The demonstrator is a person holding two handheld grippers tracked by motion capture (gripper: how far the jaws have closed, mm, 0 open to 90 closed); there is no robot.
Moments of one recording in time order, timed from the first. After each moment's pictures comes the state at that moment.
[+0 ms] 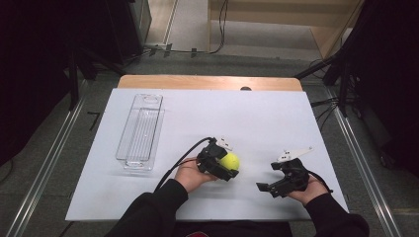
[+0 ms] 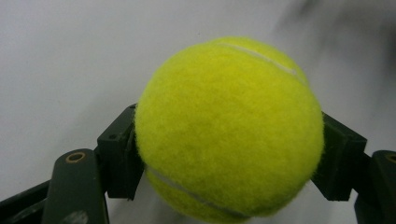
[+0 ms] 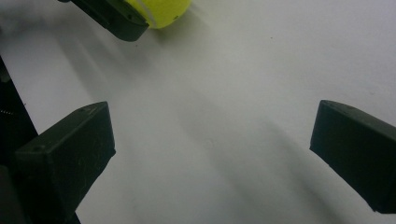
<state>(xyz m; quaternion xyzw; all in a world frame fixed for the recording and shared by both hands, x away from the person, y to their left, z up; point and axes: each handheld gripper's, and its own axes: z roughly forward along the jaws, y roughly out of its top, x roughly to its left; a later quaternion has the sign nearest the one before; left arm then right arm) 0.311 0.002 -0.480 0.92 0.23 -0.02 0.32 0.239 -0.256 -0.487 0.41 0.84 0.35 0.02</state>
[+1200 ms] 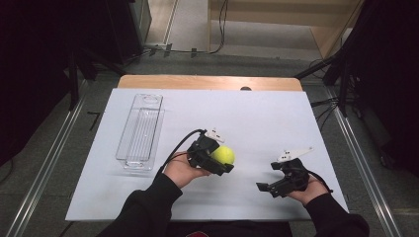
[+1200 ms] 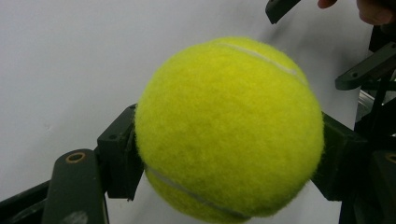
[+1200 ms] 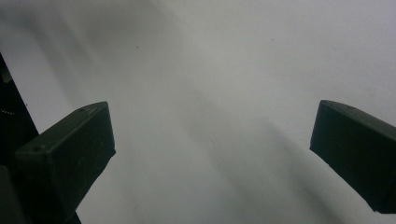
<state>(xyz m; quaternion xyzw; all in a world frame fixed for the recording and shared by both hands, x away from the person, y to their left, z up) 0.311 0.025 -0.438 0.91 0.23 -0.03 0.34 0.239 -0.256 -0.486 0.41 0.84 0.35 0.02</state>
